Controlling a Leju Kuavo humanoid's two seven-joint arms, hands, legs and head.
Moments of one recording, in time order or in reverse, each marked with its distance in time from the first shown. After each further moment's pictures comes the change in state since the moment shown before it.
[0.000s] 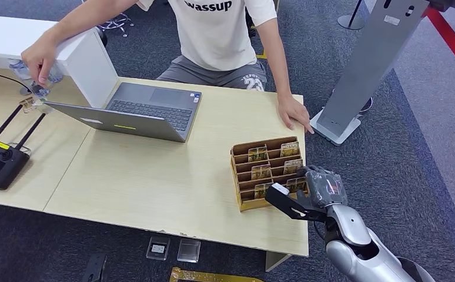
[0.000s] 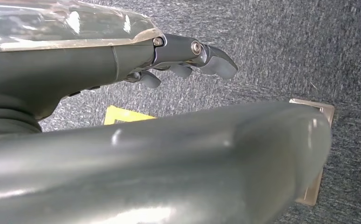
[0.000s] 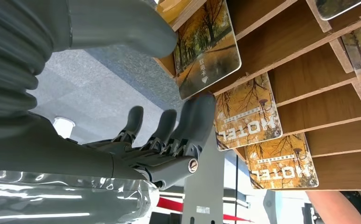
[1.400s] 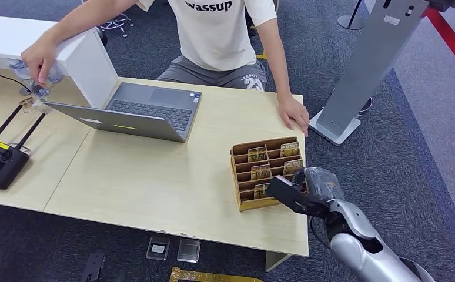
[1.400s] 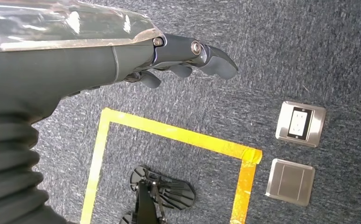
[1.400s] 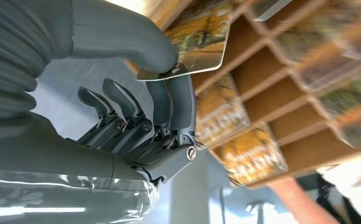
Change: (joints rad) left arm 0.000 0.008 0.001 0.000 0.000 -0.004 -0.023; right arm -0.027 -0.018 -0.010 -0.056 -0.276 0.030 -0.045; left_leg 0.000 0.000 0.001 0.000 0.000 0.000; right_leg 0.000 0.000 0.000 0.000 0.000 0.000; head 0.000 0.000
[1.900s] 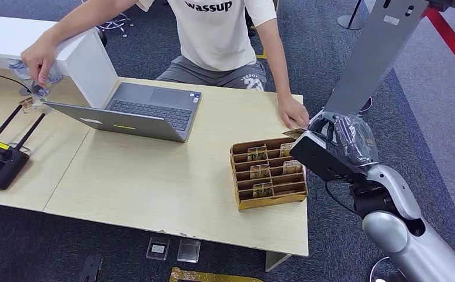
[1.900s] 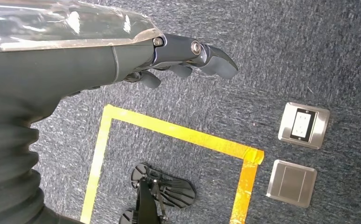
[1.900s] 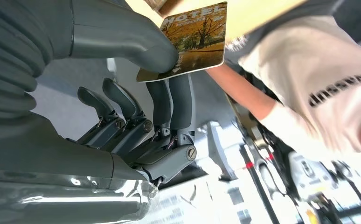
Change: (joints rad) left arm 0.010 0.002 0.015 0.000 0.014 -0.010 -0.001; right arm -0.147 -0.080 -0.070 -0.296 -0.028 -0.073 -0.005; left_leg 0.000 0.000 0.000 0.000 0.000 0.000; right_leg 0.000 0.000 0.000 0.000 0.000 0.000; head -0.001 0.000
